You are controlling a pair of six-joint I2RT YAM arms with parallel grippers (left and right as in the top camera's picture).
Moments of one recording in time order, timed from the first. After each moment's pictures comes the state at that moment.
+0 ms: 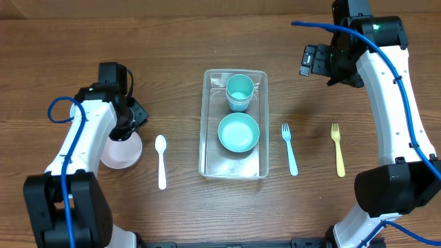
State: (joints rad) left arm 0.03 1.70 1.20 -0.90 -0.04 -0.68; right arm 0.09 1.88 1.99 -1.40 0.04 0.33
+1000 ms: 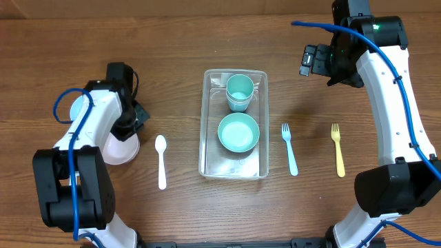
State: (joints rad) left arm 0.03 1.83 1.28 -0.96 -0.09 -0.73; right arm 0.09 1.88 1.99 -1.40 0.04 0.33
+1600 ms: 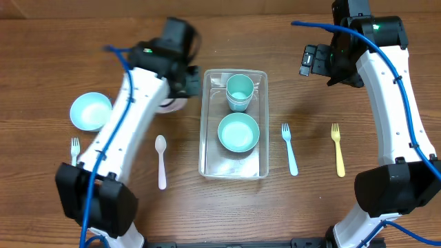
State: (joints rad) left arm -0.38 1.83 1.78 -1.16 -0.03 -0.36; right arm 0.09 1.88 1.99 -1.40 0.04 0.33
